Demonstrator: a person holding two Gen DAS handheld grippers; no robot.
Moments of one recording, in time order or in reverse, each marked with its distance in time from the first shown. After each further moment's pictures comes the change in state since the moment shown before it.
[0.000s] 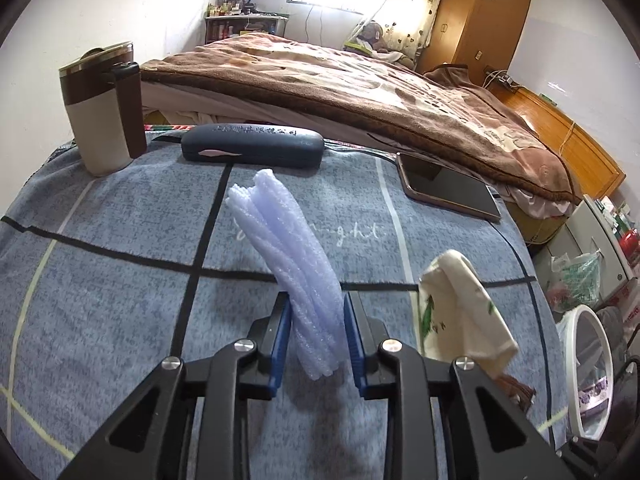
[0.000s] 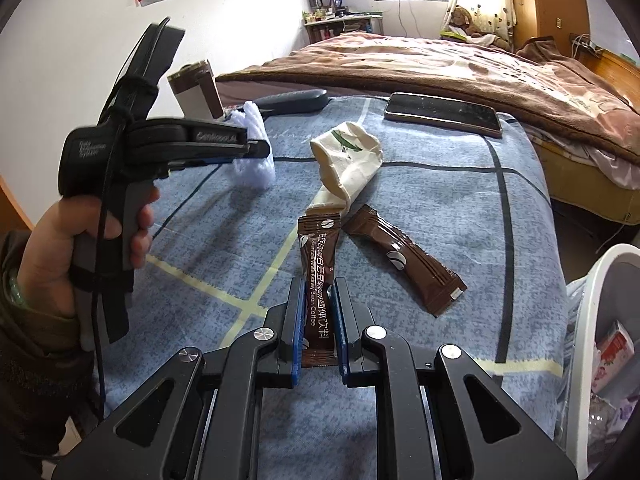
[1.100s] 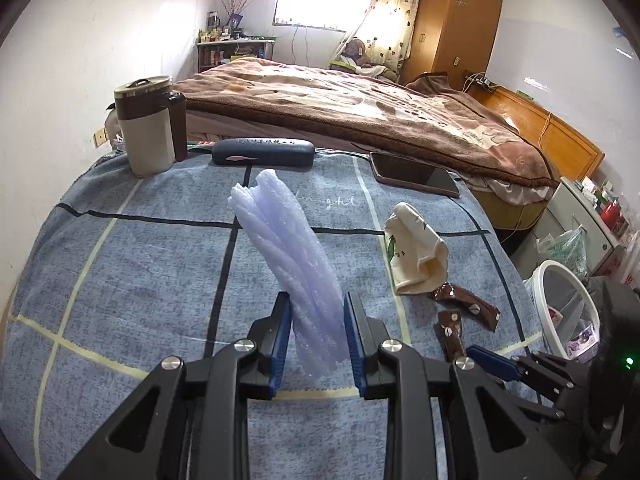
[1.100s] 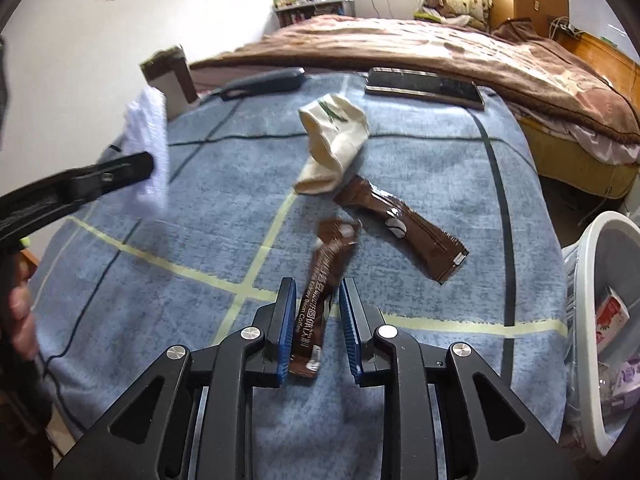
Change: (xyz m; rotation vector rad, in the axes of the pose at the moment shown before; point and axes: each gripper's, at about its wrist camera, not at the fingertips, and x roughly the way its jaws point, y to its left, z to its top) left arm -0.086 -0.001 -0.051 0.072 -0.075 0.003; right arm 0.020 0.007 -0.003 0.056 0.079 -0.097
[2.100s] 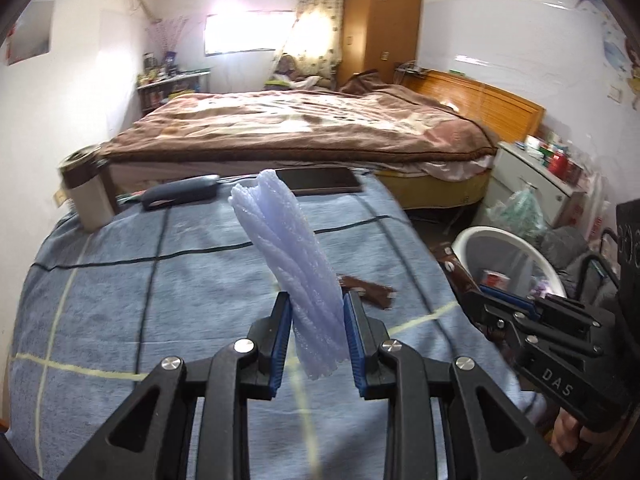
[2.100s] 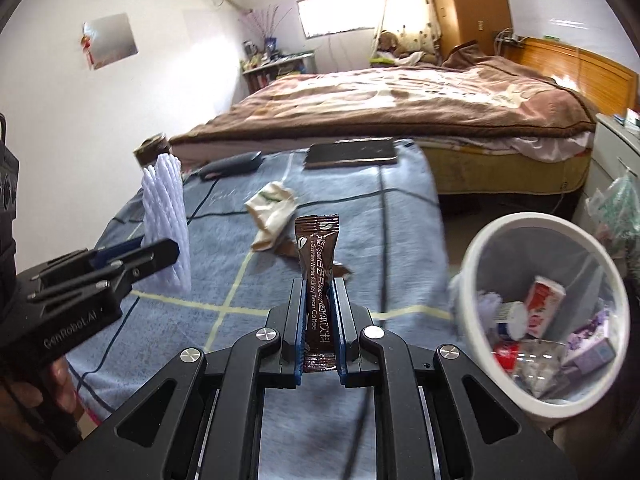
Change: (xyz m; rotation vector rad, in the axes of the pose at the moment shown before) left arm -0.046 -0.099 -0.014 0.215 -0.061 -0.127; right arm -0.102 -0.048 -0.018 0.131 -0.229 -0.055
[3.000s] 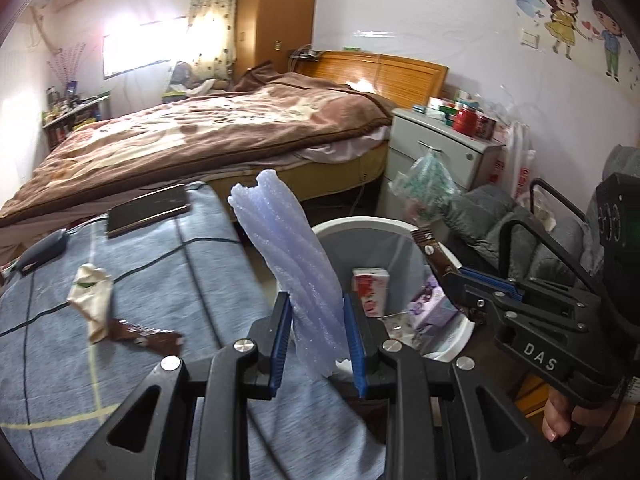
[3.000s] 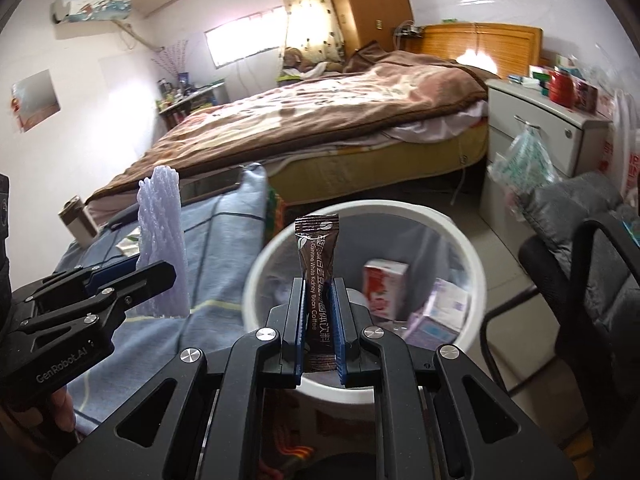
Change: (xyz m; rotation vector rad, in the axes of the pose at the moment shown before) left arm 0.041 -0.170 0.019 0.199 0.030 -0.255; right arm -0.057 -0.135 -0.014 0.193 -0.060 -0.218
